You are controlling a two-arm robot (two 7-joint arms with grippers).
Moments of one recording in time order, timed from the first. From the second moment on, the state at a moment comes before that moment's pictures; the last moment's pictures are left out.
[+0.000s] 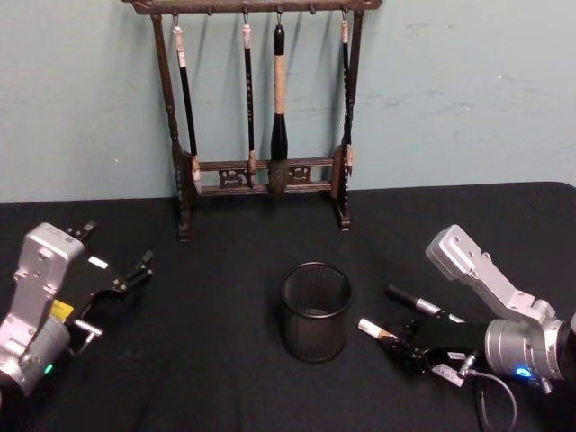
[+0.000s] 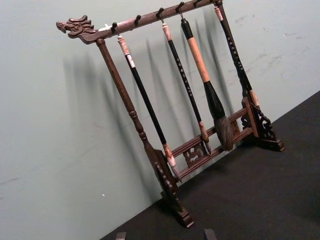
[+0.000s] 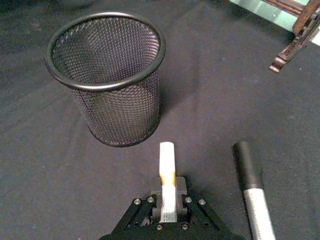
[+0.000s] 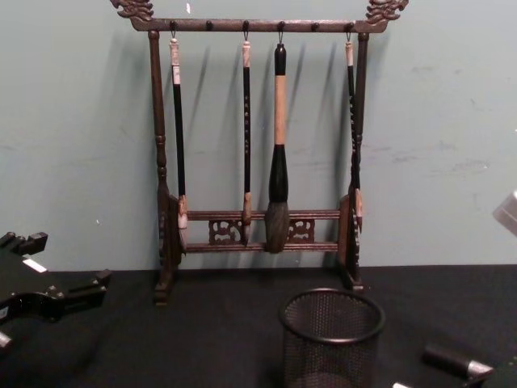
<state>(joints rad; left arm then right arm) -0.20 0.60 0.45 -1.41 -0.25 -0.12 0.03 0.37 0.59 -0.55 -1.37 0.31 0.38 0.60</state>
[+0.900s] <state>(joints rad) -0.20 0.60 0.45 -1.41 -0.25 -0.12 0.03 0.27 0.56 -0.35 -1.57 0.47 0.14 0.46</state>
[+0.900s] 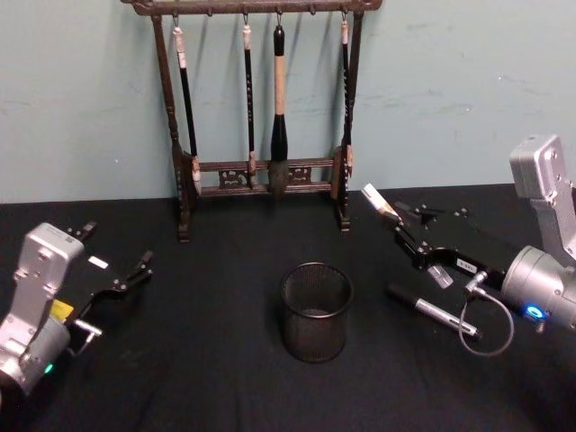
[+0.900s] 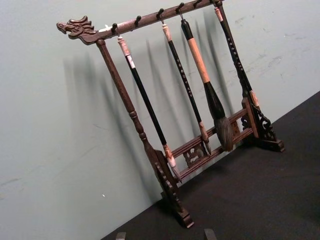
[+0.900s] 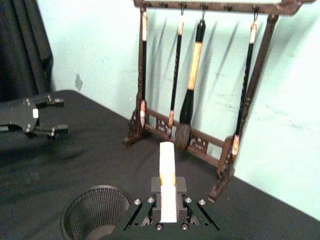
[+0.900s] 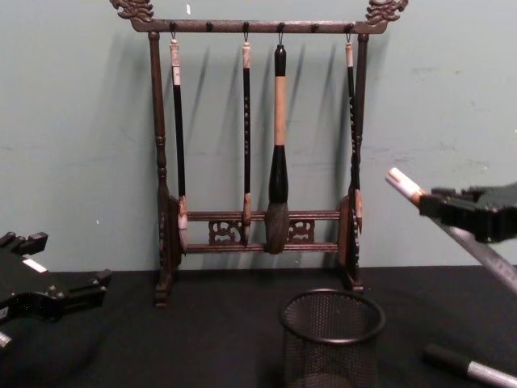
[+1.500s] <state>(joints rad) -0.20 0.60 0.45 -1.41 -0.25 -0.12 0.03 0.44 0.39 -0.47 -1.42 0.44 0.07 0.51</state>
